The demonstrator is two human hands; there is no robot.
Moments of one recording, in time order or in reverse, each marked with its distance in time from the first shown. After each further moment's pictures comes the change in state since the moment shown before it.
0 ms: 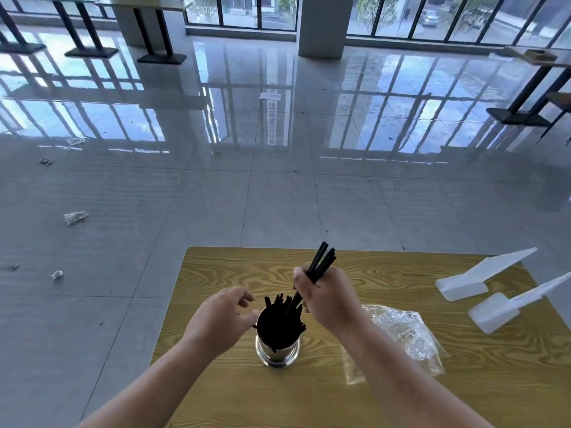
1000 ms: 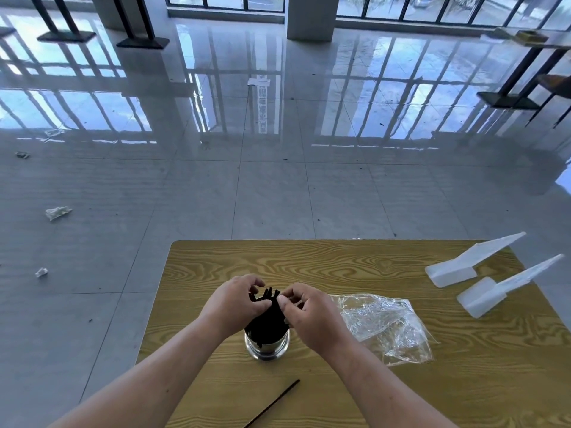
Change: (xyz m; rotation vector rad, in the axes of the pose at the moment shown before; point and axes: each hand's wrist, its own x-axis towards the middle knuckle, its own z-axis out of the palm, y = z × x) left_hand 0.044 0.024 0.038 -0.030 -0.128 -0.036; right_hand -0.029 0.044 0.023 0.105 -0.076 0.224
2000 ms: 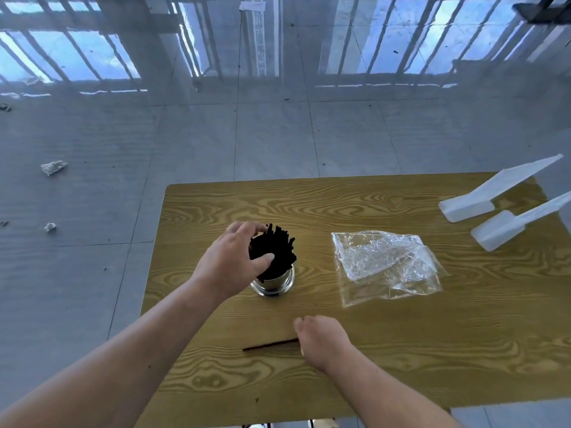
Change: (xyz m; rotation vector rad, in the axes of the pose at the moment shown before) left_hand -0.034 -0.014 0.021 0.011 0.061 0.126; right_hand -0.075 0.157 0.082 -0.965 -0.547 0.000
